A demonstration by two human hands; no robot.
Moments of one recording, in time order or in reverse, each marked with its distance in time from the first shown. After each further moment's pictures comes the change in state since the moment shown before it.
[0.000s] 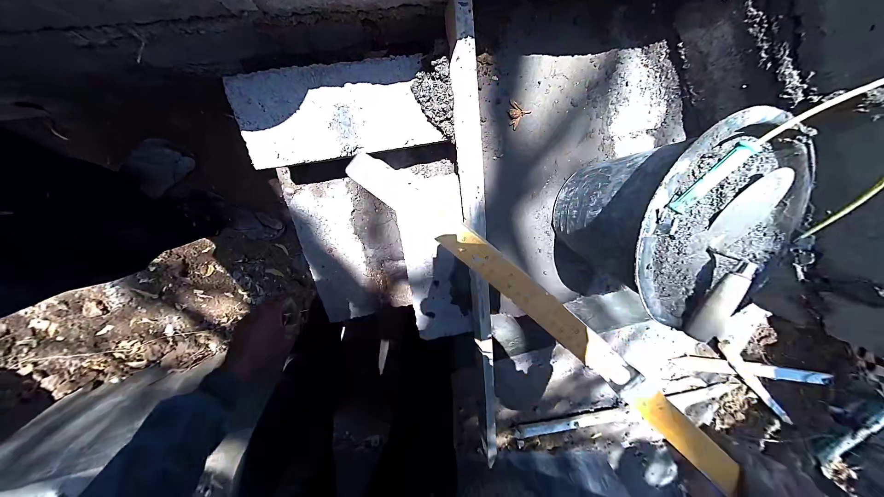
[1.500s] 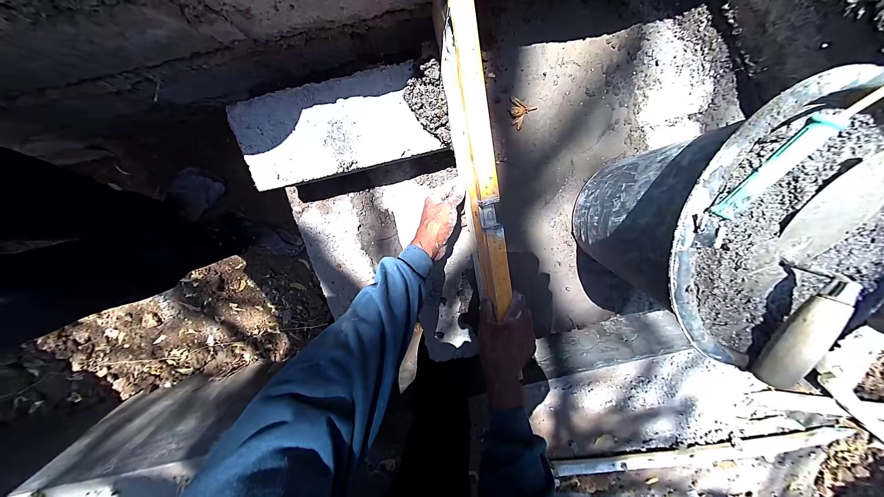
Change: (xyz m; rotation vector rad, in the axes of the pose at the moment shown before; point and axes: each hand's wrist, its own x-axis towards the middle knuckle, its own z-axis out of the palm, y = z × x) left_hand 0.139 0.321 -0.029 -1.369 0.080 0.260; right_hand 0.146 -0.180 0.239 0.484 -0.007 0.572
